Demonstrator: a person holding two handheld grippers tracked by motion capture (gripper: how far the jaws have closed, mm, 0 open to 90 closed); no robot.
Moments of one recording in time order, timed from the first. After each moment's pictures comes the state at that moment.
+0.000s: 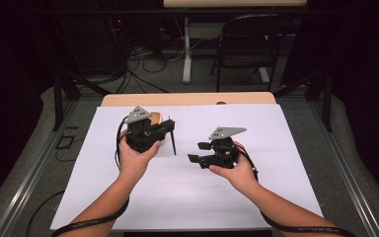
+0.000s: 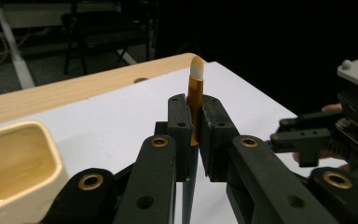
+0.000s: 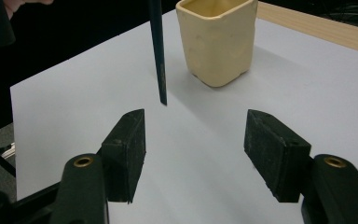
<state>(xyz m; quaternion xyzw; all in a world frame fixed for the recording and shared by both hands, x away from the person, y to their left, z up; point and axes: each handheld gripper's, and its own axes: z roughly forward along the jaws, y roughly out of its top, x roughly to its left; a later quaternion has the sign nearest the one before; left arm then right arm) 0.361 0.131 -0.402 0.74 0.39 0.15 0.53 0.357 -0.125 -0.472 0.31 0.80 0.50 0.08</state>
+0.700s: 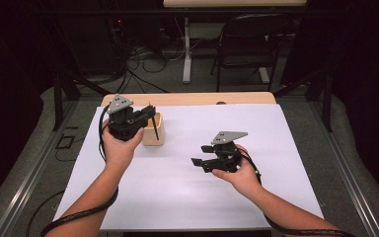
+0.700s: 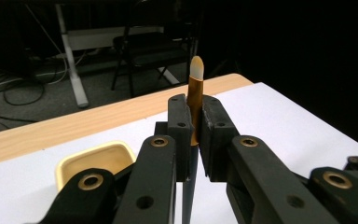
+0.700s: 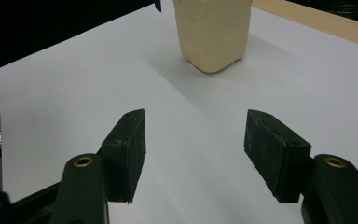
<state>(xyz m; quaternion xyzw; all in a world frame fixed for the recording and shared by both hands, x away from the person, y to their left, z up) 0.376 0.164 -0.382 0.70 0.42 0.23 0.52 0.353 -0.132 -0.482 0.30 0.81 0.49 0.09</state>
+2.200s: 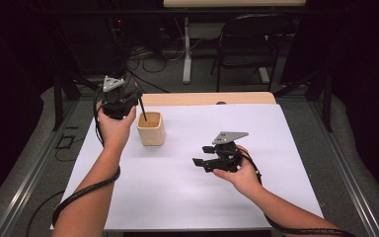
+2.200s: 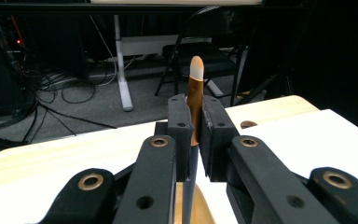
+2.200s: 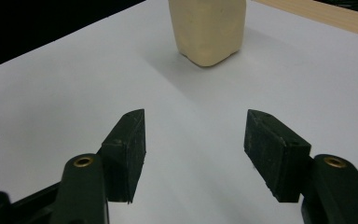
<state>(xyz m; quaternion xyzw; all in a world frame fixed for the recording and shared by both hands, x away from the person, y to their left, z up) 0.430 0.184 -0.376 0.67 0.48 0.29 0.49 0.356 -0.135 -0.488 0.31 0.81 0.48 0.08</state>
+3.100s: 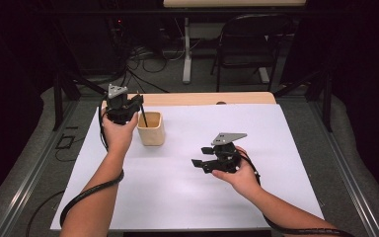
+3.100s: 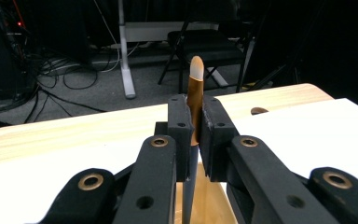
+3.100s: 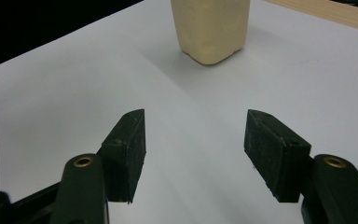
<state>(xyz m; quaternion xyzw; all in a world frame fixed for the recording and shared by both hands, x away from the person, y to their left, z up) 0.440 0.186 -0.409 0.67 0.50 0.27 0.48 0.356 -0.133 -0.493 0.31 0.81 0.49 0.08</state>
